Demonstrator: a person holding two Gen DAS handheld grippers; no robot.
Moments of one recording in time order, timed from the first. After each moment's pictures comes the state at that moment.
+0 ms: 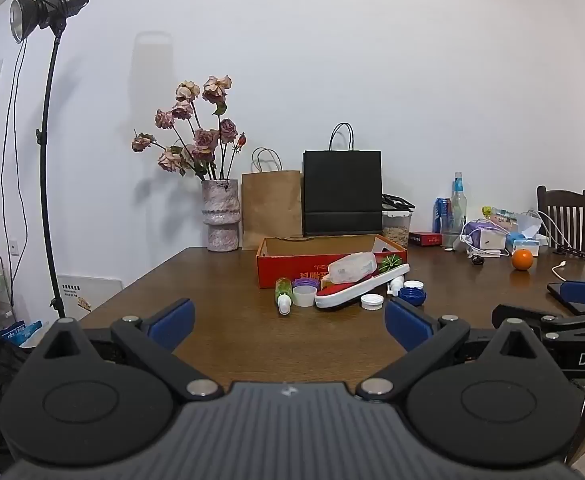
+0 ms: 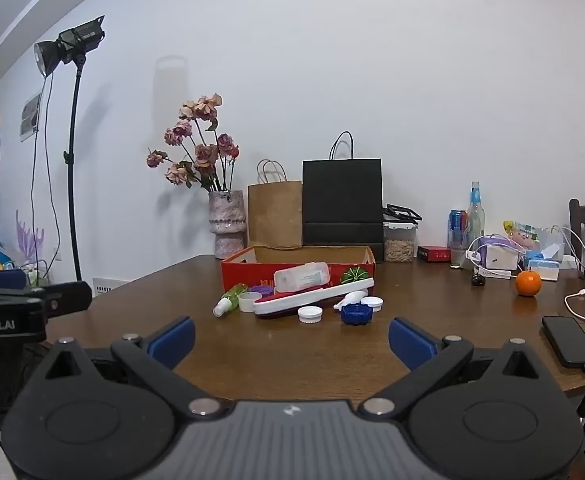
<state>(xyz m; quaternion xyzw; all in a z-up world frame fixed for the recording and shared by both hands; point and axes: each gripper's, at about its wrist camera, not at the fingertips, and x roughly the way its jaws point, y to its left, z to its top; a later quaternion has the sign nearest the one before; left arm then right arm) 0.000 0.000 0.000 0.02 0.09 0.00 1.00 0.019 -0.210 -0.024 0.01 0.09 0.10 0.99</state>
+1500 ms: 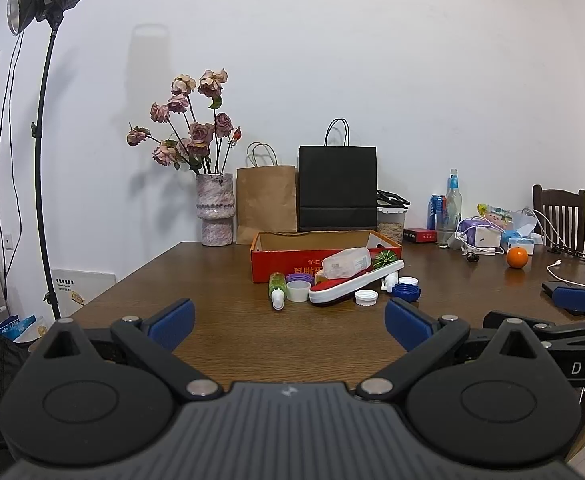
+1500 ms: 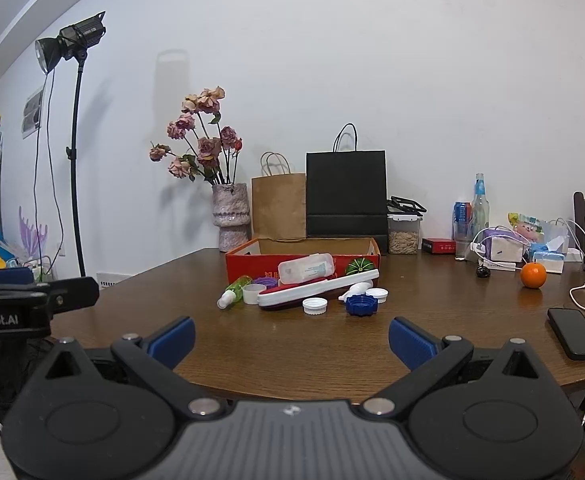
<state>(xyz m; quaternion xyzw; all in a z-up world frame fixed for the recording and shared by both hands) 0.002 0.004 0.002 0.01 0.09 -0.01 1.00 0.023 -0.210 -0.029 0.02 0.10 0.11 0.99</state>
